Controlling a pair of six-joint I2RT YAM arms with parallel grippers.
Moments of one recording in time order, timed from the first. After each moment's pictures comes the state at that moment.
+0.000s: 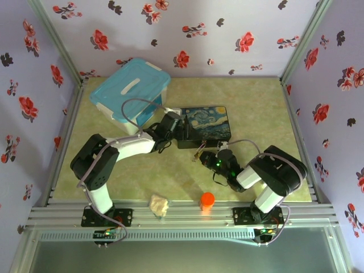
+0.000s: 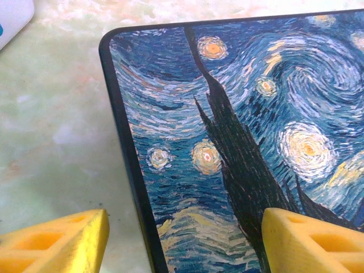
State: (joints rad) left arm -0.77 1.78 1.04 0.04 -0.23 -0.46; right arm 0.69 1.64 0.19 0.99 -0.06 1.13
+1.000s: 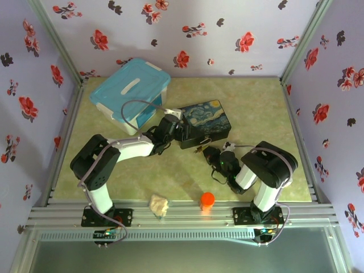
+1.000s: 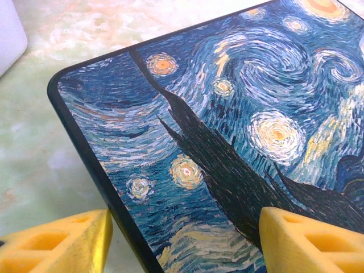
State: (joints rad) left arm -0.77 1.77 0.98 0.19 -0.22 -0.37; right arm 0.68 1.75 0.17 1.25 0.08 1.40
